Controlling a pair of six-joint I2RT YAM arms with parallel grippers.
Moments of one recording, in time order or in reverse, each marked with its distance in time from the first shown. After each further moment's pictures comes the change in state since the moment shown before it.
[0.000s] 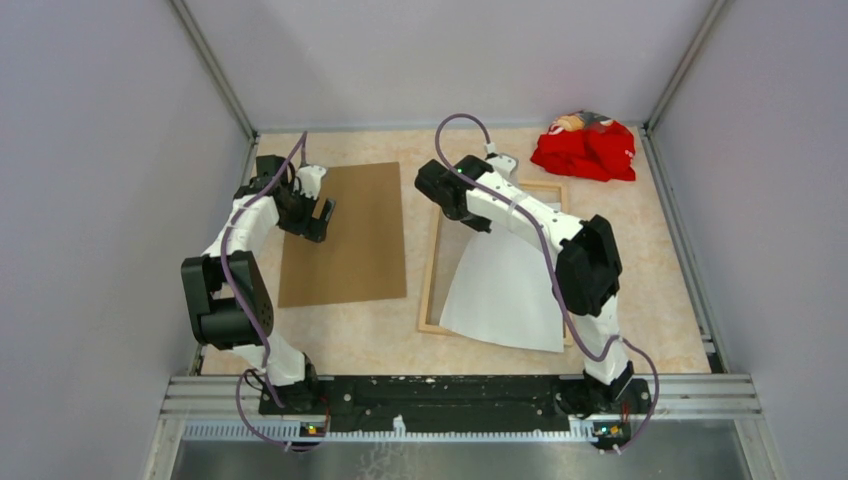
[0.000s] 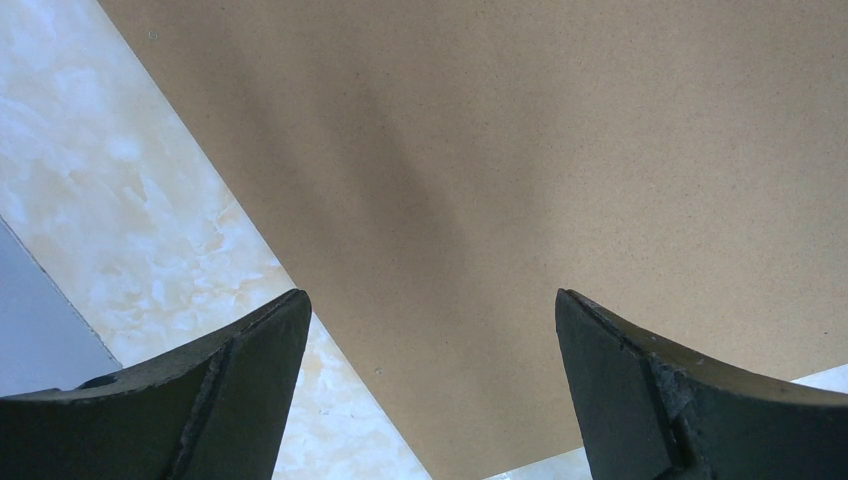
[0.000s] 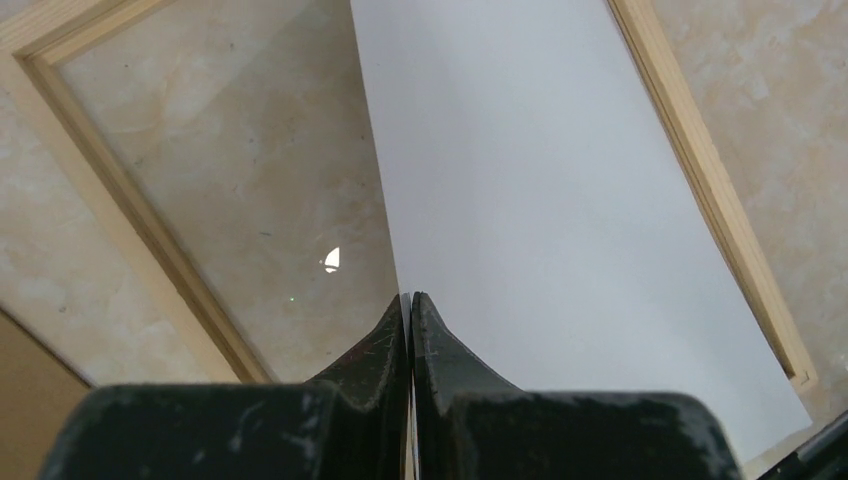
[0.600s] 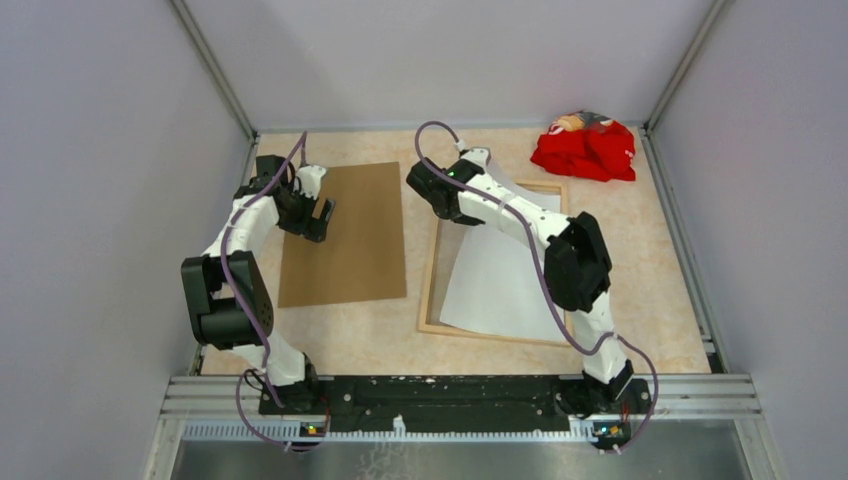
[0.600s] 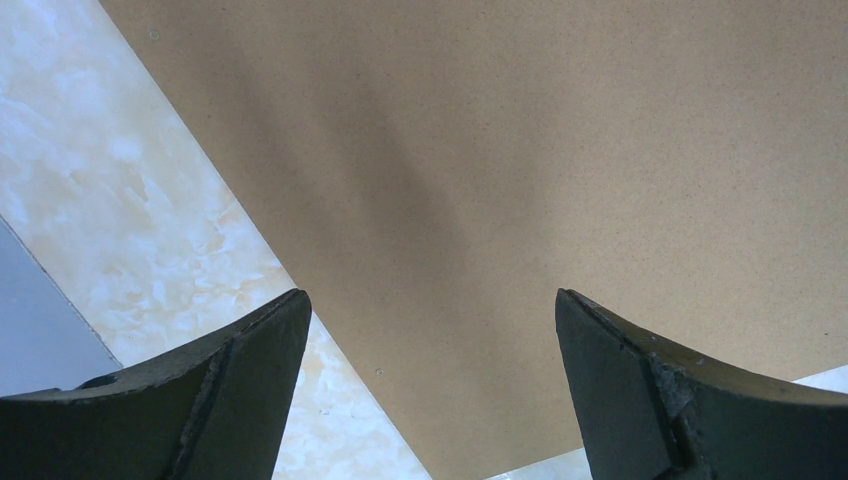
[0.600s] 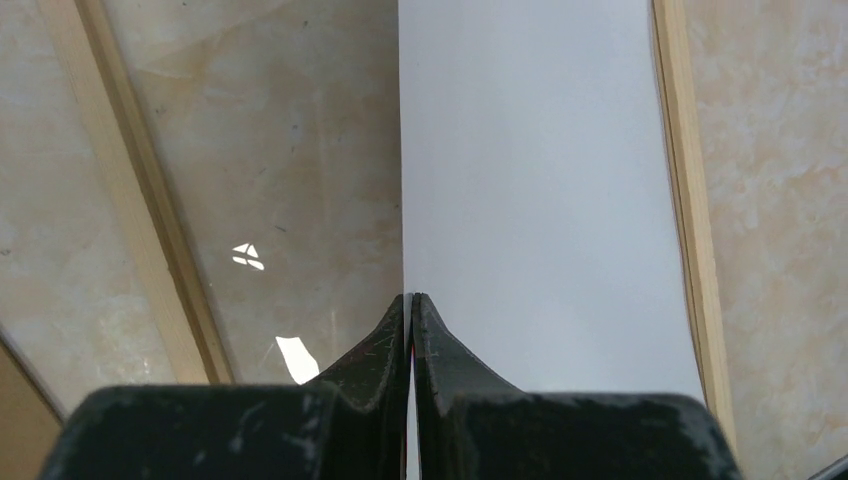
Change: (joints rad) left arm 0.000 0.000 0.000 0.002 0.000 0.000; right arm -0.001 0.055 0.015 0.193 0.014 -0.411
